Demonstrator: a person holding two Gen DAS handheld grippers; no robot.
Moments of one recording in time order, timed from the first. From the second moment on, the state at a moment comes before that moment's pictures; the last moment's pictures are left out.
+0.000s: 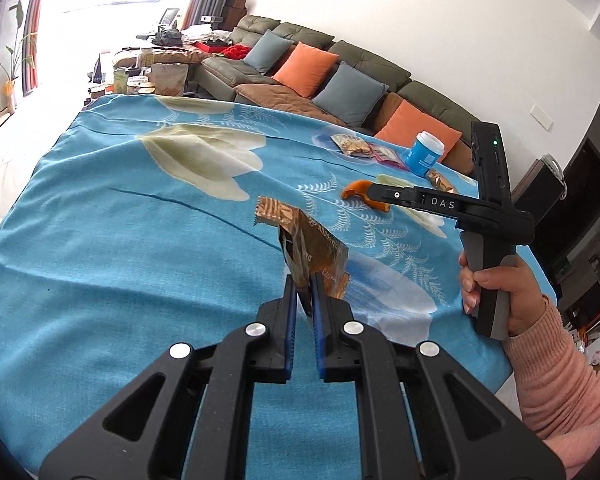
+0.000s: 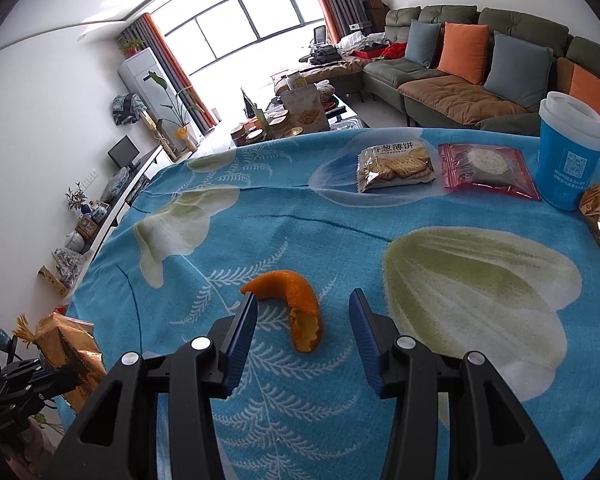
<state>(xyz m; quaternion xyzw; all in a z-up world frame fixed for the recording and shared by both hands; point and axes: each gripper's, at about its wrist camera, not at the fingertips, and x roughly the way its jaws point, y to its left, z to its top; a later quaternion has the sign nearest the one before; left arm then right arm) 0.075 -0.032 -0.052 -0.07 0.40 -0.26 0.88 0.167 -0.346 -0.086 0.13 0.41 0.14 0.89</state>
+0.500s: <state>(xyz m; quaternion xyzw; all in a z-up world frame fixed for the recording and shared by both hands) 0.066 0.014 -0.055 -0.09 0.39 -0.22 0.89 0.152 -0.331 -0.075 0.14 0.39 0.18 0.89</state>
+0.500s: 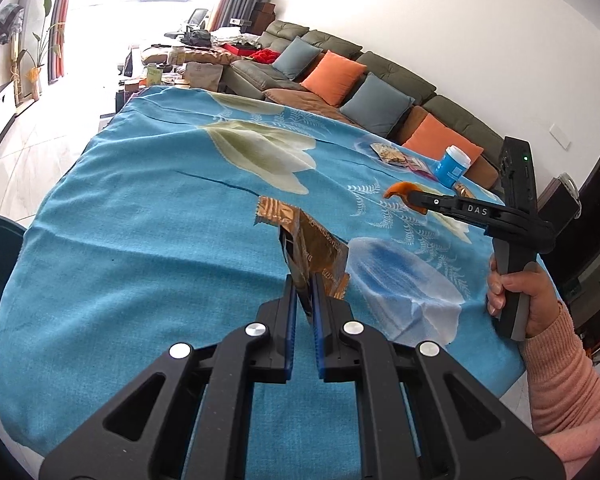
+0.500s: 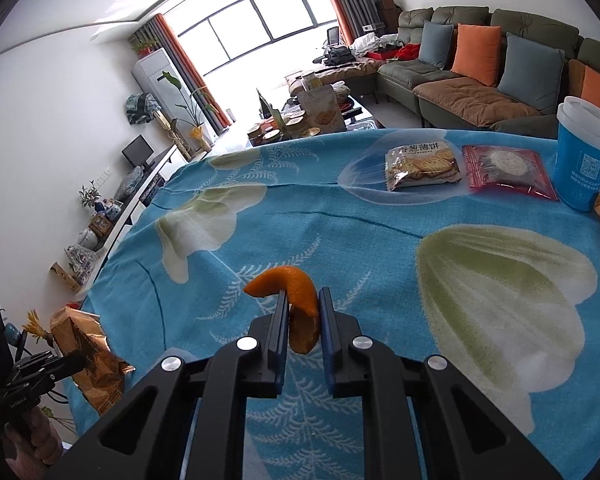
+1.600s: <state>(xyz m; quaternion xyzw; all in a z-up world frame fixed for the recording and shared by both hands) 0.014 0.127 -0.022 -0.14 0.35 -0.09 0.92 0.117 -0.145 -0.024 0.11 0.37 0.42 0.82</state>
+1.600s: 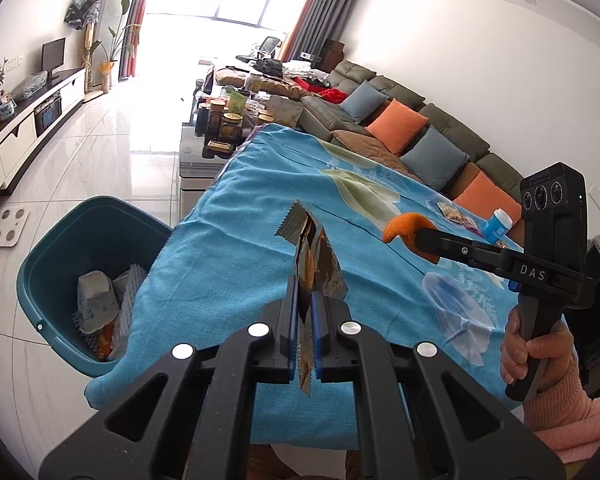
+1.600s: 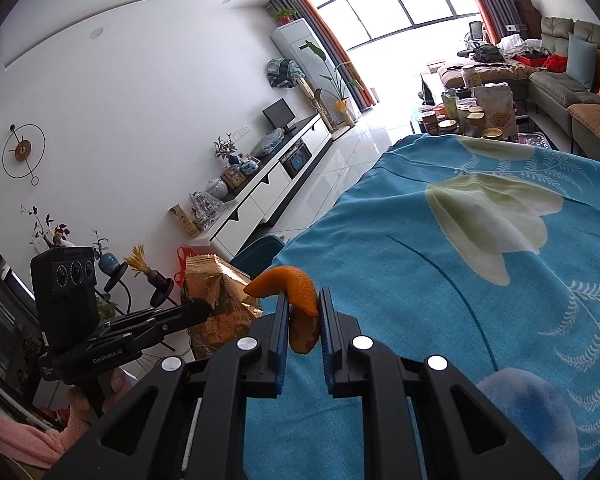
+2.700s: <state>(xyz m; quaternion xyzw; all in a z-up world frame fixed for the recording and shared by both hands) -0.014 0.230 -0.018 -0.20 0.33 0.04 0.92 0.133 -0.038 -0.033 0.06 0.41 0.49 0.77</state>
